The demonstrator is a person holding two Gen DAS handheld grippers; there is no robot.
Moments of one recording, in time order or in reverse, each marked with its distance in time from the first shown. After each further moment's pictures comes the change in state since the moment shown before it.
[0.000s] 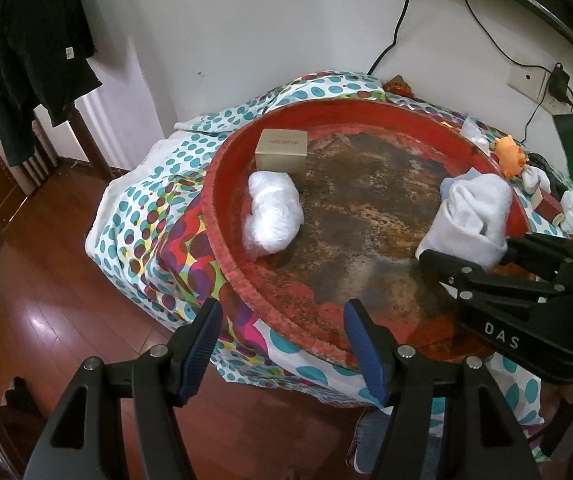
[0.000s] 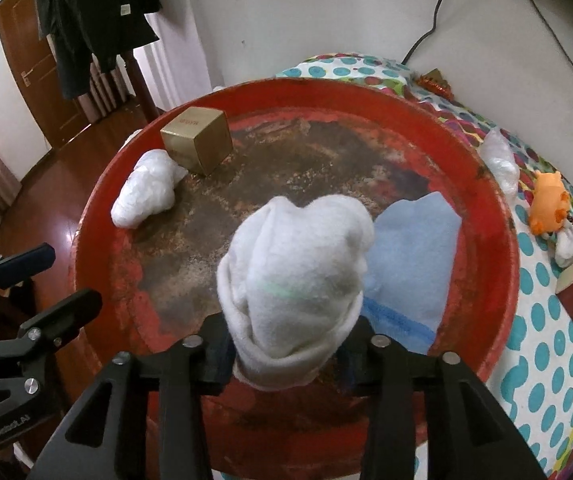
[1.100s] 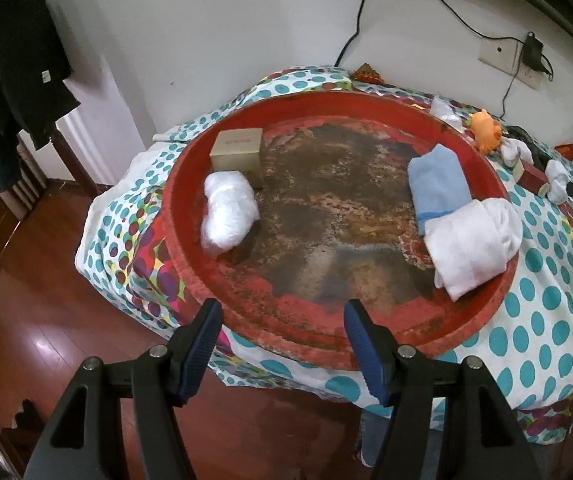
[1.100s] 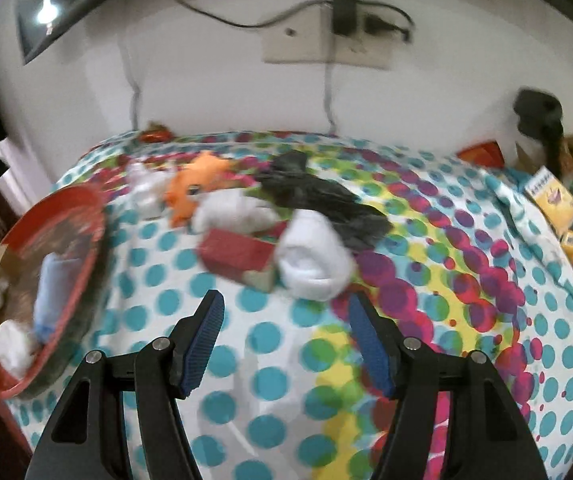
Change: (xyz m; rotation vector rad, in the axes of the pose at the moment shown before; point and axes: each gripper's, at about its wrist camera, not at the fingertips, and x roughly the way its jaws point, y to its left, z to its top) left arm 0.000 -0.033 -0.006 0.097 -0.005 -0.018; right arm -0.070 -0.260 -0.058 0.423 -0.159 -0.311
